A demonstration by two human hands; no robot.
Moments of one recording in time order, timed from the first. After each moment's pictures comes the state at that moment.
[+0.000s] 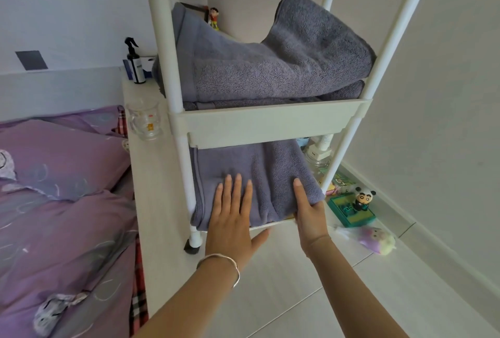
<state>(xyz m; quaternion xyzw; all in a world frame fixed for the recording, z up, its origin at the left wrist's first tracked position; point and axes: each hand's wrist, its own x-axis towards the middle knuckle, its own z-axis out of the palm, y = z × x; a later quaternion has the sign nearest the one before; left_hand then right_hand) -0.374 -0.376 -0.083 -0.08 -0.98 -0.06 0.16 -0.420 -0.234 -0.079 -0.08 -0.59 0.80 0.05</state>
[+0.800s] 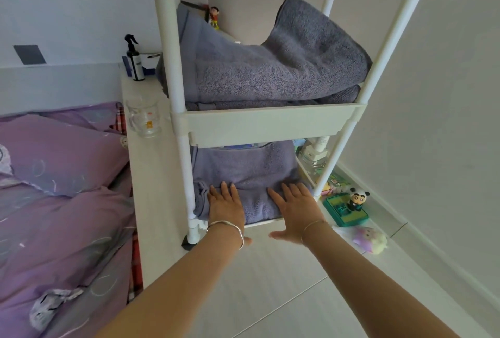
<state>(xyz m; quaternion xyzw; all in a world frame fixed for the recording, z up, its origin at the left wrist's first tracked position) -0.406 -0.370 -0.066 0.02 -0.98 0.11 -0.16 -0.441 -0.213 -0.078 0.25 -0.95 -0.18 -0.03</state>
